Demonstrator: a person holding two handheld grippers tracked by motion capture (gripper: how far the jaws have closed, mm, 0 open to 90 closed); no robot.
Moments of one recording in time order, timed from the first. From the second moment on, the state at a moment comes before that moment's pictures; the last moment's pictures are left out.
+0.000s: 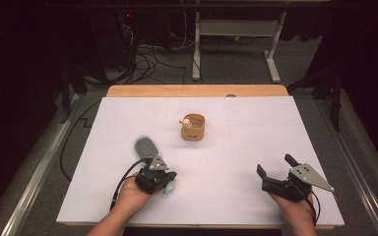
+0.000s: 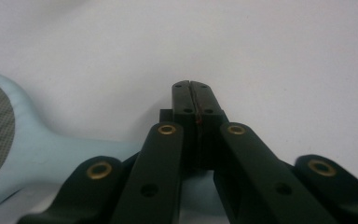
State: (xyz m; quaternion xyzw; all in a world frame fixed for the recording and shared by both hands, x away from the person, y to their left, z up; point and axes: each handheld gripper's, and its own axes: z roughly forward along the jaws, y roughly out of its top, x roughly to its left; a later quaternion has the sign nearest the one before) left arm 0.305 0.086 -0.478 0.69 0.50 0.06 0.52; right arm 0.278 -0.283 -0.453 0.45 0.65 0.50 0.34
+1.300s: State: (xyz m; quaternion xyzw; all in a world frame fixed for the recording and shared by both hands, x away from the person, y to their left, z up) left arm 0.295 0.158 -0.482 0.67 0.53 0.12 0.50; right arm 0.278 -0.284 -0.453 0.46 0.65 0.50 0.34
